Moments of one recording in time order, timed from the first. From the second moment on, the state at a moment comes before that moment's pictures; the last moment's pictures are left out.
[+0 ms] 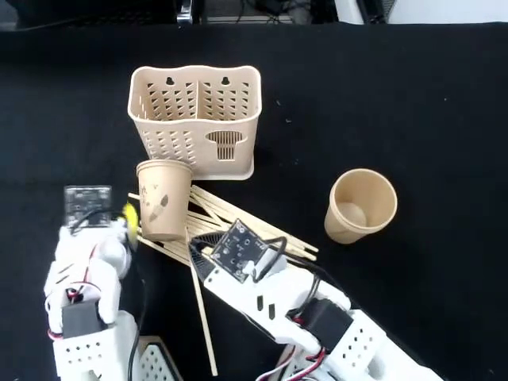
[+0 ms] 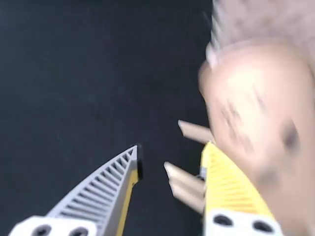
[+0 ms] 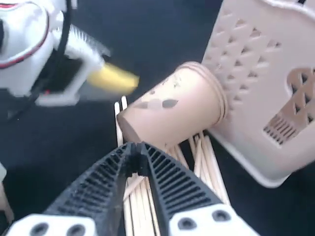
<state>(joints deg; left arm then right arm) -17.6 -103.9 93.2 48.5 -10.2 -49.5 -86.7 84.8 38.5 7.3</state>
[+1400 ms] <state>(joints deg) -16.5 -19.6 51.1 25.7 7.3 -49.5 -86.7 89.2 32.7 5.3</state>
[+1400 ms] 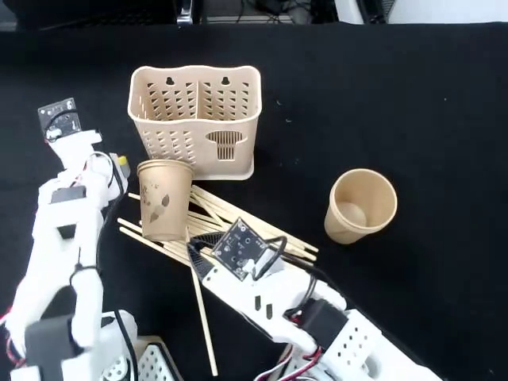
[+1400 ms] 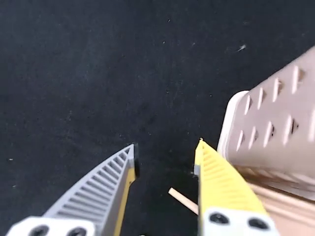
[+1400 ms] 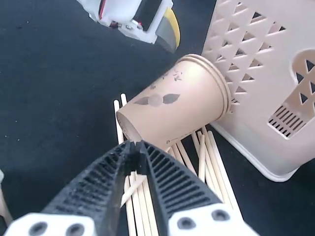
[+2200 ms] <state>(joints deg) -10.6 -17.0 49.6 42.7 3.3 -35.1 -86.7 91.7 25.0 1.3</state>
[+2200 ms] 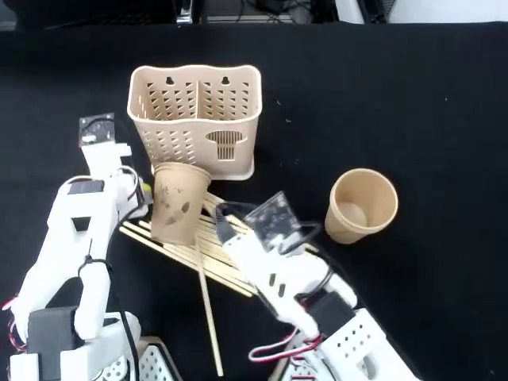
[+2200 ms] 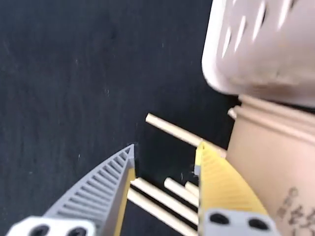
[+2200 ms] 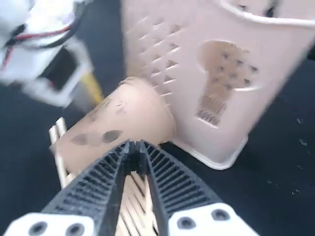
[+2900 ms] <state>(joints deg) -3.0 -59.2 70.5 47.1 2.1 -34.3 -86.7 97.2 18.8 -0.2</state>
